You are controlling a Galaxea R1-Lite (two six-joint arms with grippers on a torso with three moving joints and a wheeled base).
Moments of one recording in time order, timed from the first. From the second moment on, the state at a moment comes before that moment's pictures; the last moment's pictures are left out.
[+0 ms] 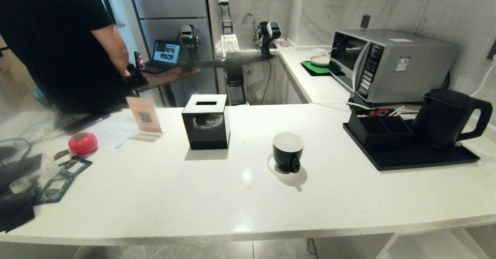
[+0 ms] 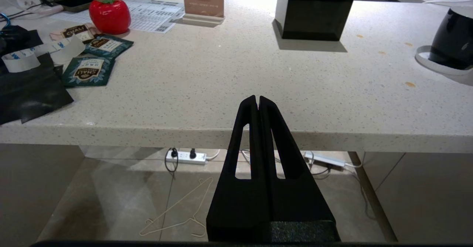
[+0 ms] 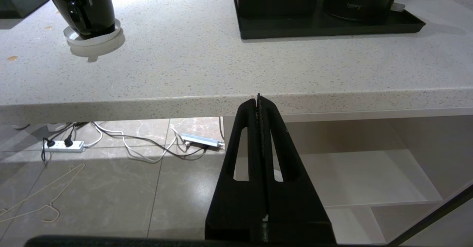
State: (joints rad) left arm 0.00 0.00 0.00 0.00 0.03 -0.06; right arm 0.00 0.00 -0.02 0.05 -0.02 0.00
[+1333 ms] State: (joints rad) left arm 0.00 0.00 0.00 0.00 0.02 0.00; right arm 0.00 0.00 -0.02 0.05 -0.02 0.00
